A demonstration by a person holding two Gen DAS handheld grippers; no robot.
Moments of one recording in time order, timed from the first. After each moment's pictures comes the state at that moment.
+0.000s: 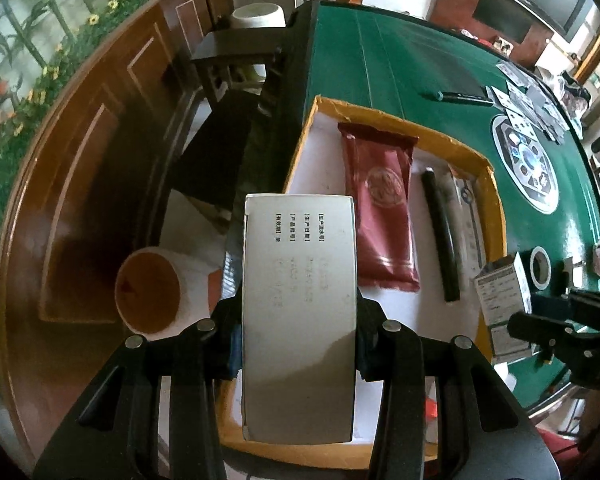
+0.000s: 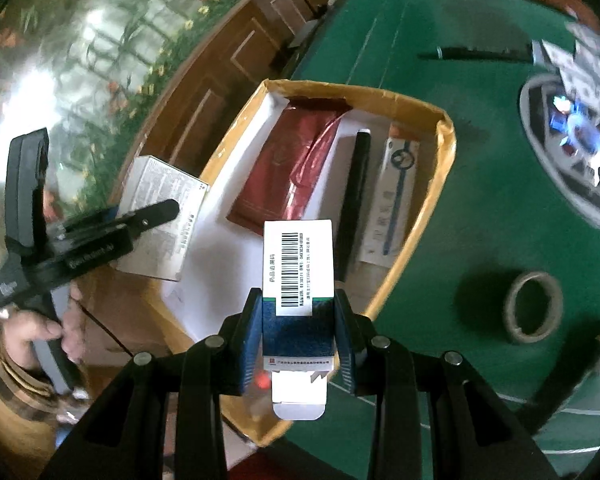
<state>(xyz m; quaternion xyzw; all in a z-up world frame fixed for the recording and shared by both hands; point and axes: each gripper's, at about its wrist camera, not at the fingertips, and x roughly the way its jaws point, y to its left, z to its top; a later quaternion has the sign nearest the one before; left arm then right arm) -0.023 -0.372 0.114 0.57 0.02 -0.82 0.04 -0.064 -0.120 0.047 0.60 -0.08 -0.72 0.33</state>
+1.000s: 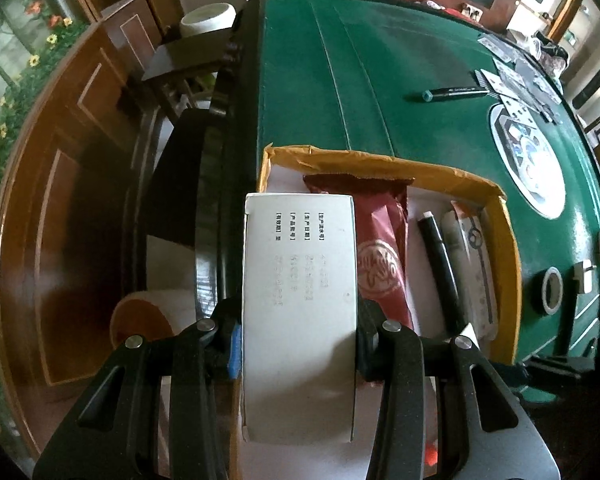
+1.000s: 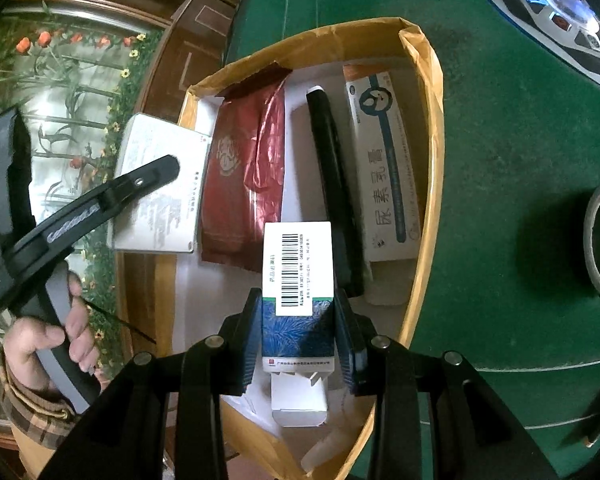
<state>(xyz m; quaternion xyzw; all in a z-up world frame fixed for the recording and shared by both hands) -0.115 -0.355 0.086 0.59 -0.03 -0.81 -0.02 -0.081 -0.132 -0.008 0.65 -0.21 -0.69 0.24</state>
